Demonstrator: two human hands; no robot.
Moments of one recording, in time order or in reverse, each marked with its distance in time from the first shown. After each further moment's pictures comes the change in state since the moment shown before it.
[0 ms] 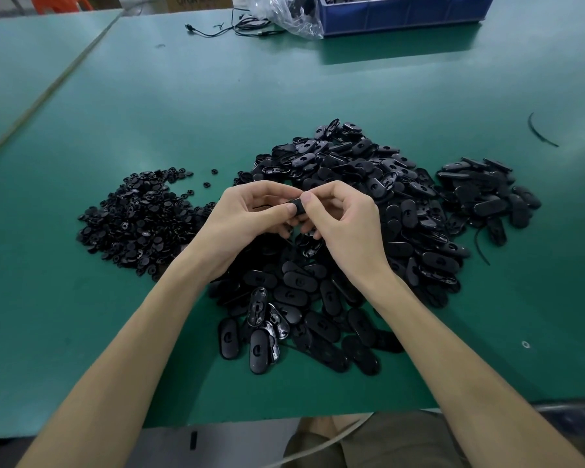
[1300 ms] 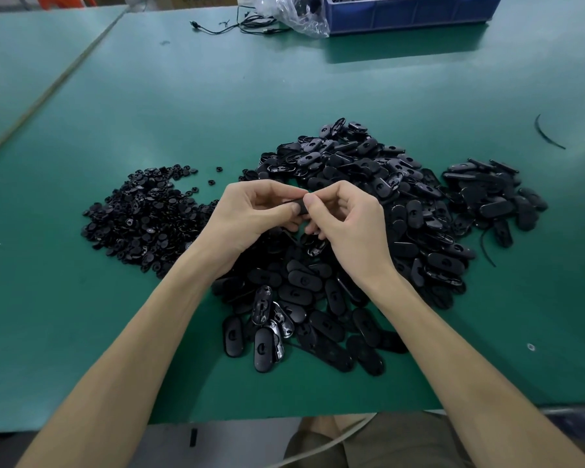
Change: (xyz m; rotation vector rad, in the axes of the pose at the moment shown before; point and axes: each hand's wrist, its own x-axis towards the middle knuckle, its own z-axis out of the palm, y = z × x) left_hand -0.001 0.002 -0.001 0.084 0.060 0.032; right_hand 0.000 0.001 0.001 -0.010 -0.020 -0.018
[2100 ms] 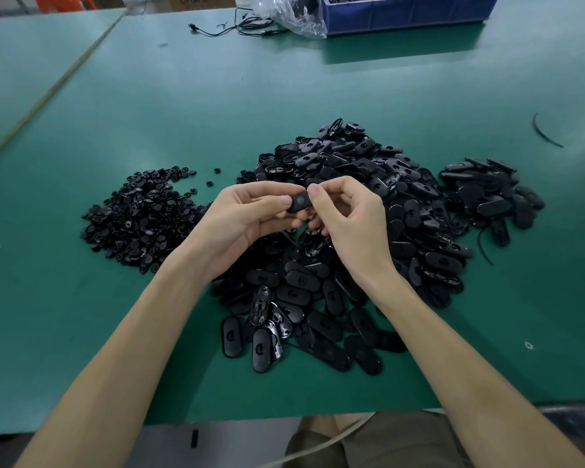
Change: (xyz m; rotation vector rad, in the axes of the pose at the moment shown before) left_hand 0.003 -0.003 -0.006 -0.364 -0.104 -0.124; right_hand 0.000 -0.004 -0.001 0.101 0.054 0.030
